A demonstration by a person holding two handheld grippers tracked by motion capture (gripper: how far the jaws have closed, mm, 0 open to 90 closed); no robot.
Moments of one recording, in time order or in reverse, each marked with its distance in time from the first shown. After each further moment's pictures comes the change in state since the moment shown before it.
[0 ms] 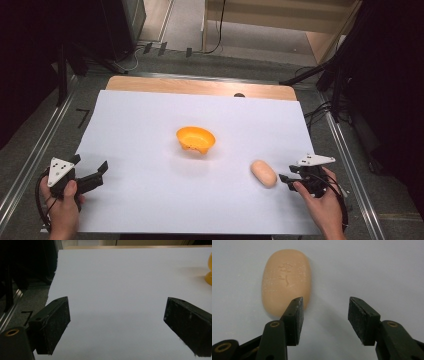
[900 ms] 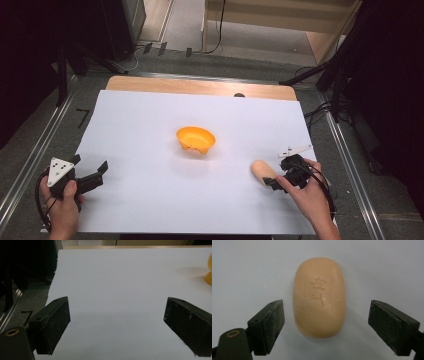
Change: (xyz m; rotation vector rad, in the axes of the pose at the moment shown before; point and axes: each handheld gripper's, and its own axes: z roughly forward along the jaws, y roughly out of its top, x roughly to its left) left arm 0.000 0.000 0.000 0.000 -0.001 -0.002; right arm 0.025 0.038 0.020 0.160 0.091 0.038
